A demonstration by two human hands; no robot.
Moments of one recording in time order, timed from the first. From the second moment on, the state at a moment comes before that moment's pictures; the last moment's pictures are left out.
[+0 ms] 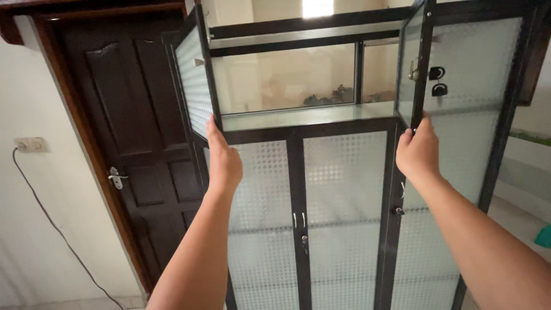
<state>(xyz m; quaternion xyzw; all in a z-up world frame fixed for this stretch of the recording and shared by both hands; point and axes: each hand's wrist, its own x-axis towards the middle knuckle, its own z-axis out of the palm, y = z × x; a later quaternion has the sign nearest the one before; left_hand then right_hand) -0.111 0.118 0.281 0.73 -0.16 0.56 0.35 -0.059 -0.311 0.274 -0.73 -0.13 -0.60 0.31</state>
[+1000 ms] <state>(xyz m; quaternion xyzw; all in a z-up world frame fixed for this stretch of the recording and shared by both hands) -0.124 0.120 0.278 0.72 -0.17 0.58 0.34 -0.083 -0.291 0.273 -0.76 -0.10 -0.55 0.32</state>
